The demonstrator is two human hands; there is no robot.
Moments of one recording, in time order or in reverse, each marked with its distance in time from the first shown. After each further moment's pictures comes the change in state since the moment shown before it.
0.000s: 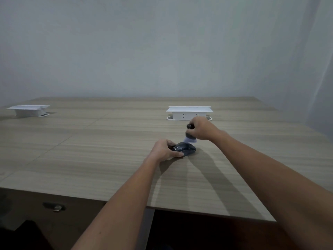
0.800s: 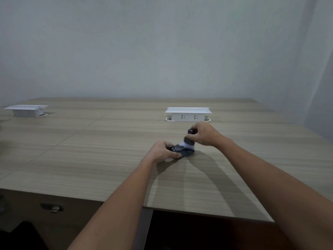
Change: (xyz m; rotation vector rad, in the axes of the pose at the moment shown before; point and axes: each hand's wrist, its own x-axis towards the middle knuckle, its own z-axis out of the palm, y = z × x) left_hand -0.009 0.004 -0.006 -0.035 -0.040 0.014; right_hand -0.012 0.019 0.004 0.015 -0.014 -0.104
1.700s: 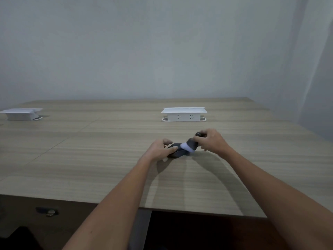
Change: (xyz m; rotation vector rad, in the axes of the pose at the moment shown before) left_hand 0.012 0.003 0.006 0.120 0.050 0.023; right_hand -0.033 0.033 0.004 0.238 0.172 0.206
